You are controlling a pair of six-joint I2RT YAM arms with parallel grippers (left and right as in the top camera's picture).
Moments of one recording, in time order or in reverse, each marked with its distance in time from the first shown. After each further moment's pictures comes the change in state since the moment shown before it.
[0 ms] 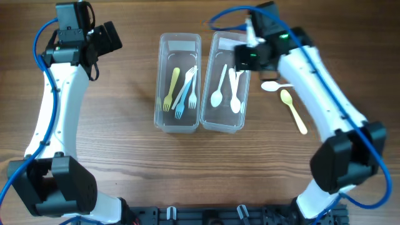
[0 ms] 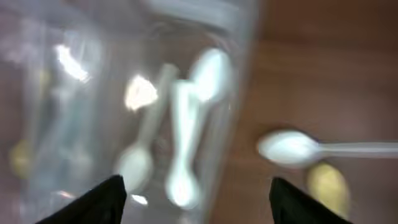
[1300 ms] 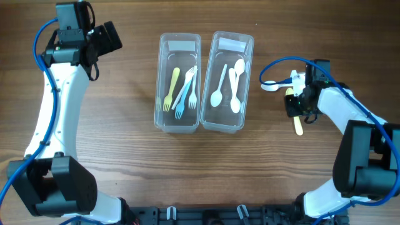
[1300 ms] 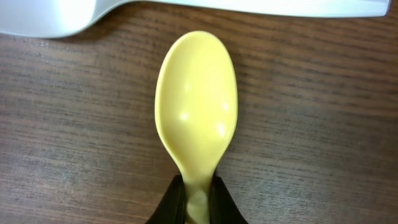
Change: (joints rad) left arm 0.000 0.000 0.000 0.000 0.000 0.000; right arm -0.383 -0.076 -0.699 0.454 0.014 -0.447
